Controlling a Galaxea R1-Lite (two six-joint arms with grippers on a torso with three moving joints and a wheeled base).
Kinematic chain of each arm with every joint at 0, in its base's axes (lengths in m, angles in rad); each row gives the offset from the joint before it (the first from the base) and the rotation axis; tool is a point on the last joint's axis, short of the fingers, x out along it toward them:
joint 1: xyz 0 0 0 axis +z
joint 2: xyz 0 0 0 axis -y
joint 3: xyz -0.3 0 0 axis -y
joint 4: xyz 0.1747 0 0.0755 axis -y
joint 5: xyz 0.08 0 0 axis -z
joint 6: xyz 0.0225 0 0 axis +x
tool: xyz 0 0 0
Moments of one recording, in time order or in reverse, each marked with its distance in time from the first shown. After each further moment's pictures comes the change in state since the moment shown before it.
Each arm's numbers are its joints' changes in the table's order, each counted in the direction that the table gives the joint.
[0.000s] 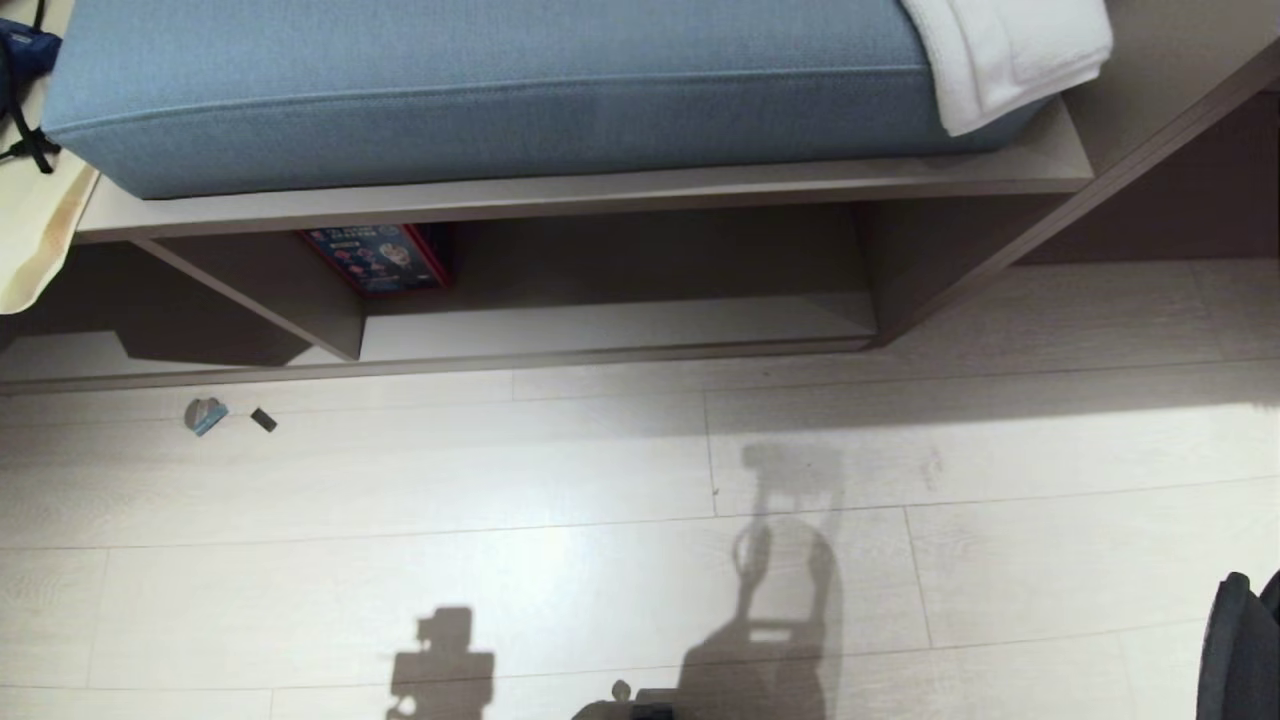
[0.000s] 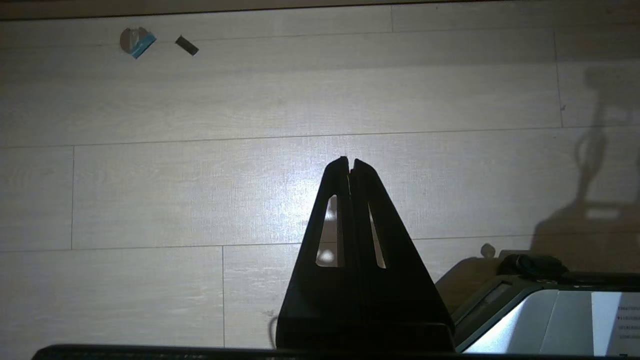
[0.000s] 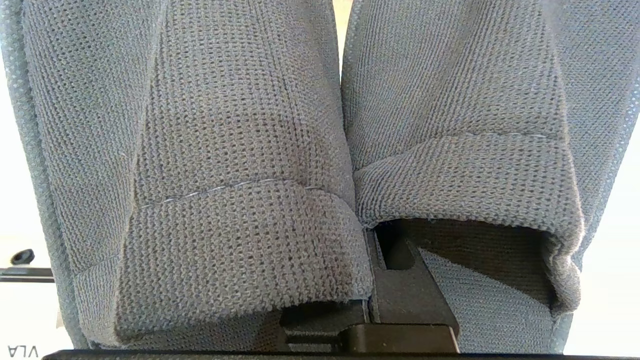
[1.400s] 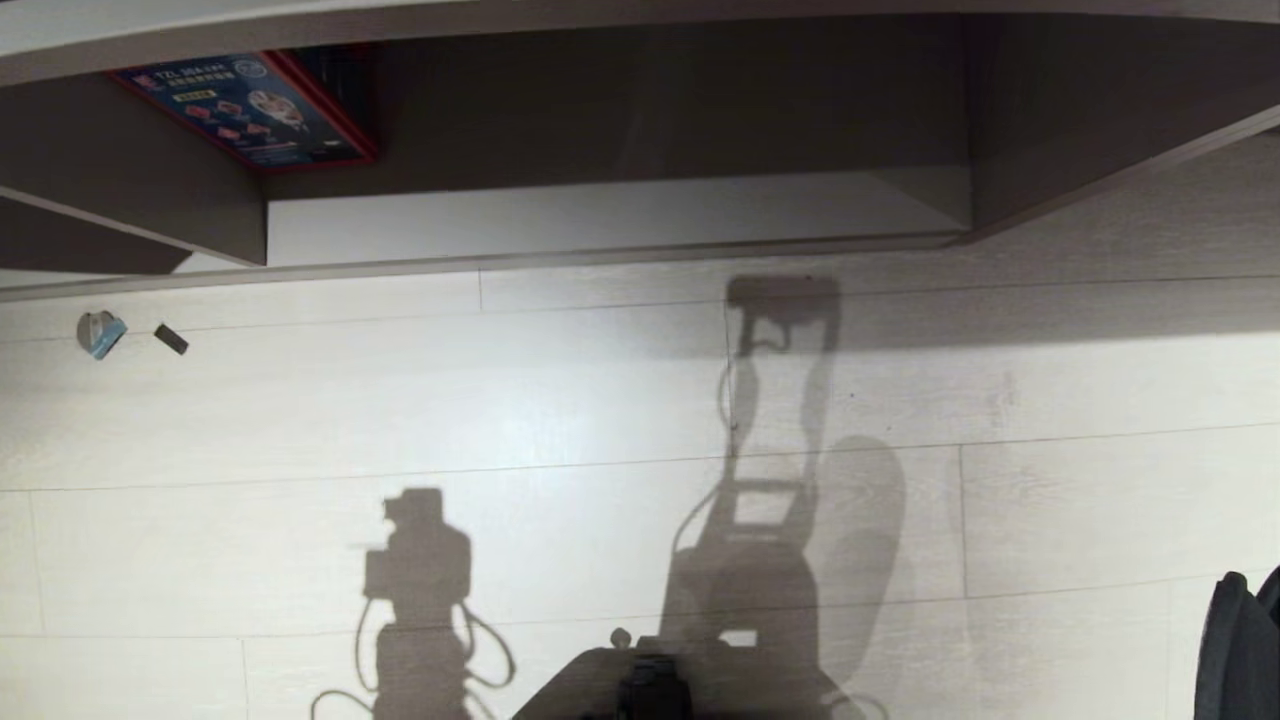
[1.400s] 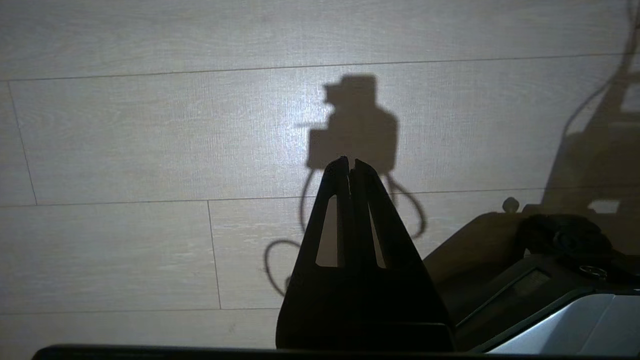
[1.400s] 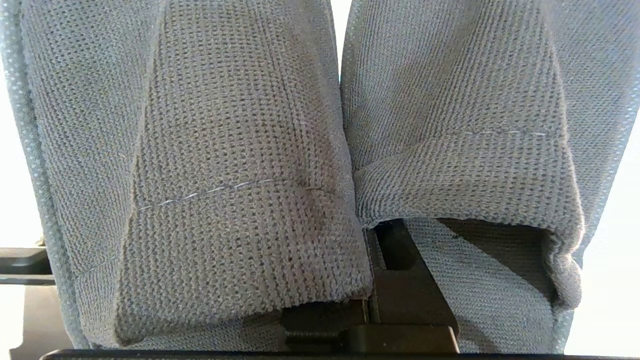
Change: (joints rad) left arm 0.000 0.000 0.000 0.000 0.000 -0.001; right arm 0.000 0.000 0.000 0.000 0.000 0.001
